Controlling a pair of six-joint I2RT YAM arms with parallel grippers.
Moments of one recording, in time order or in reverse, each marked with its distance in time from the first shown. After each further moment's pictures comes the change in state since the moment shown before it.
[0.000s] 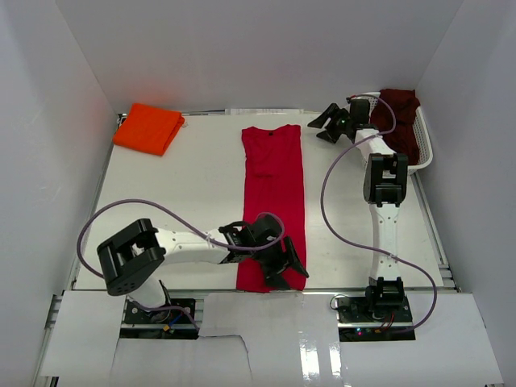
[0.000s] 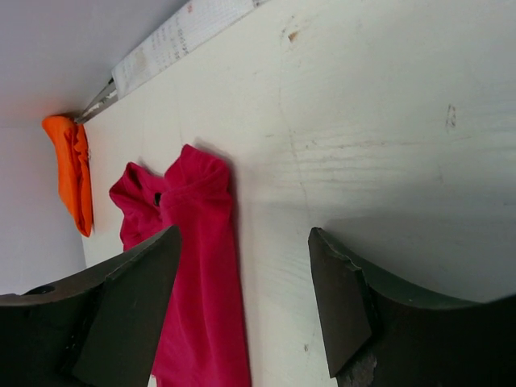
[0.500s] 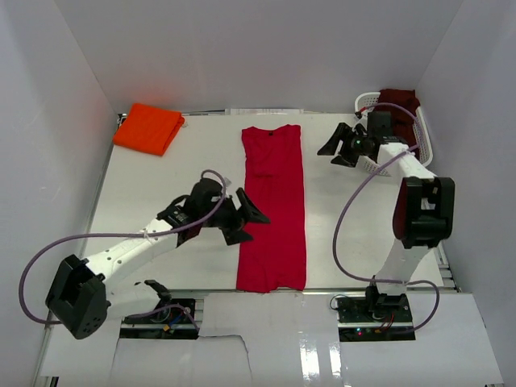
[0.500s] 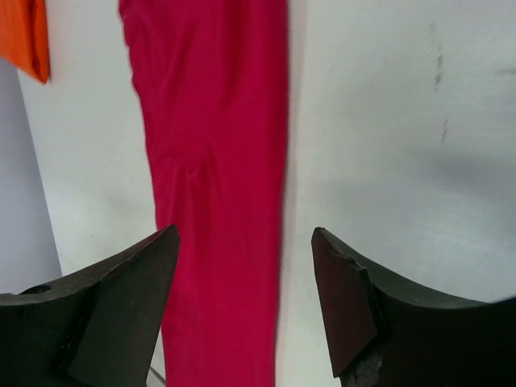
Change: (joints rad) left arm 0.369 -0.436 -0.045 -0.195 -0.016 0.239; right arm 0.001 -0.740 -0.773 -0.212 0.022 -0.295
